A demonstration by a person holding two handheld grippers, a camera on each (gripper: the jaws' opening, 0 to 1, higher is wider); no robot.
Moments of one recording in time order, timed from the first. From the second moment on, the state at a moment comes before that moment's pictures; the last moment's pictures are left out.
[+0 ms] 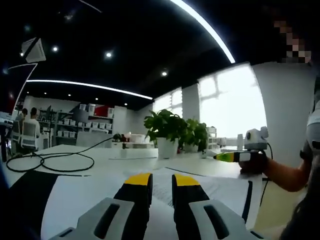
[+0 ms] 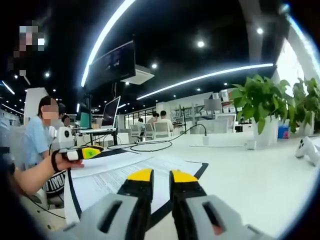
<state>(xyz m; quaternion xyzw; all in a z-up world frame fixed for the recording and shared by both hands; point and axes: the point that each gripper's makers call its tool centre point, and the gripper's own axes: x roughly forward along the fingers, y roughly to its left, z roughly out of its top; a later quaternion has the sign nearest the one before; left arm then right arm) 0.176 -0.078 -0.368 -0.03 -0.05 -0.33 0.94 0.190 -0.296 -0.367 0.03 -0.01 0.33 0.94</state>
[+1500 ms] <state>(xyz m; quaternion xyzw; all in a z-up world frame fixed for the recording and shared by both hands) 0.179 -0.073 -0.365 -0.07 -0.05 -0.33 0.94 0.189 -0.303 -0.358 0.05 -0.03 0.33 0.94</state>
